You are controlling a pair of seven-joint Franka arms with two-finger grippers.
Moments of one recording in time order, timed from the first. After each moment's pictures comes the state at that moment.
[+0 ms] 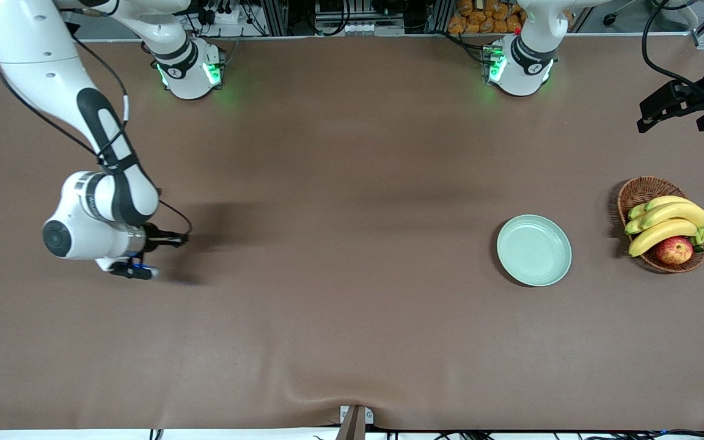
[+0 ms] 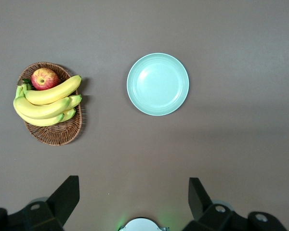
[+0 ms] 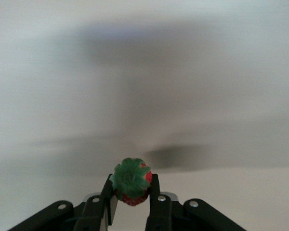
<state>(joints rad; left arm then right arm) 0.09 -0.08 -0.14 -1.54 0.01 1.43 -0.06 0.09 0.54 -0.02 -1.88 0.36 2.13 0.01</state>
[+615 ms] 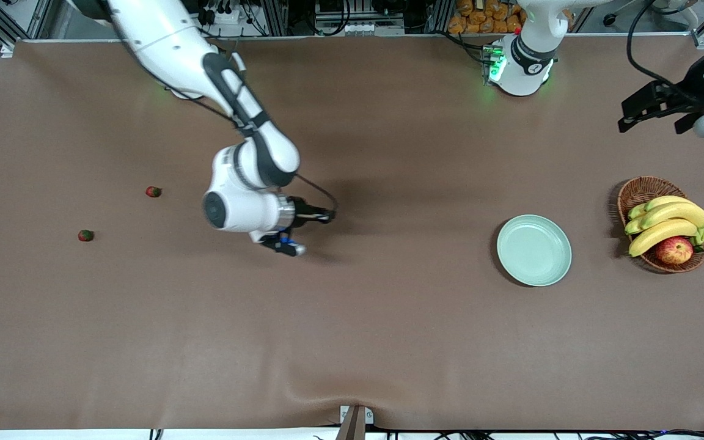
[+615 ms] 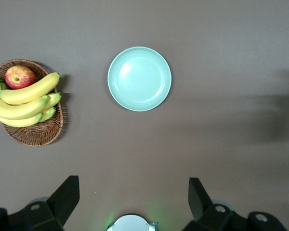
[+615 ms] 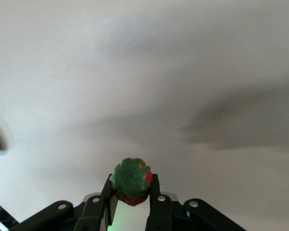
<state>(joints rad) 0.08 -0.06 -0.16 -1.57 -0.05 1.43 -0.06 0.62 0.65 -0.01 -1.73 0.93 2.29 0.30</state>
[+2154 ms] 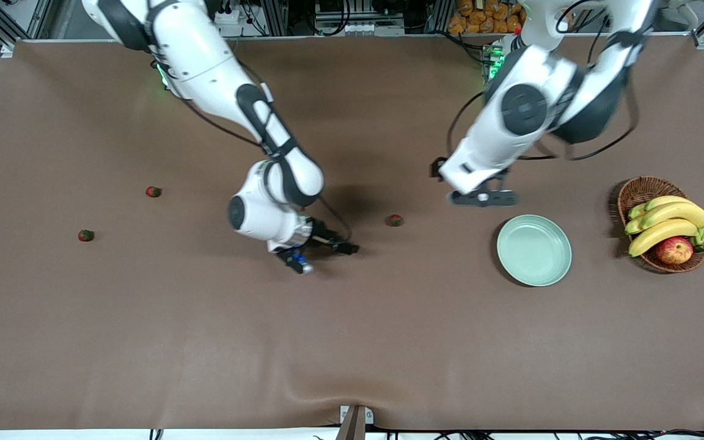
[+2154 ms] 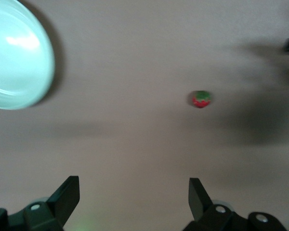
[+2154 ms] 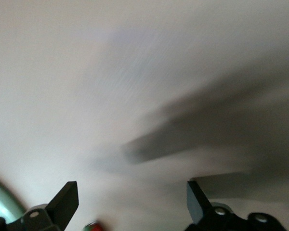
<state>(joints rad) -0.10 0.25 -0.51 -1.88 0.00 1.94 -0.61 0.60 0.75 -0.06 -1.69 1.03 2.46 0.30</state>
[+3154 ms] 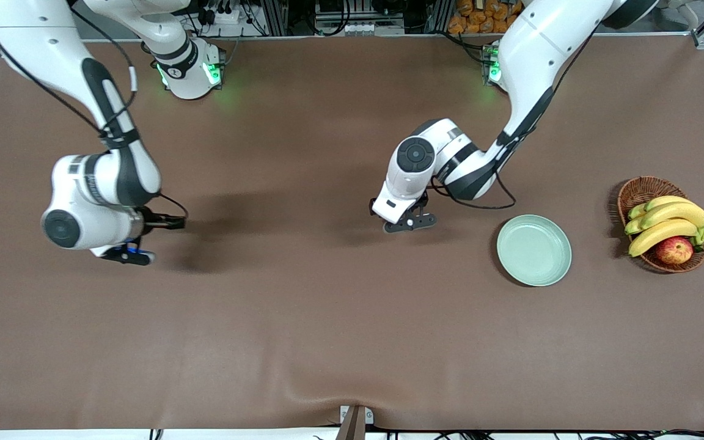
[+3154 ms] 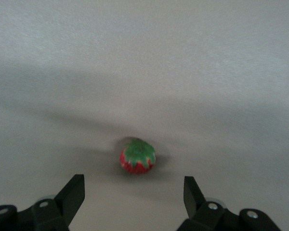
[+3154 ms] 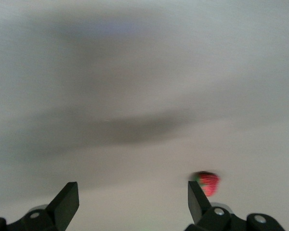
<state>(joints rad) -0.25 0.66 -0.50 -1.85 0.37 2.39 -1.13 0.05 0.42 -0.07 -1.96 0.07 1.94 0.08</state>
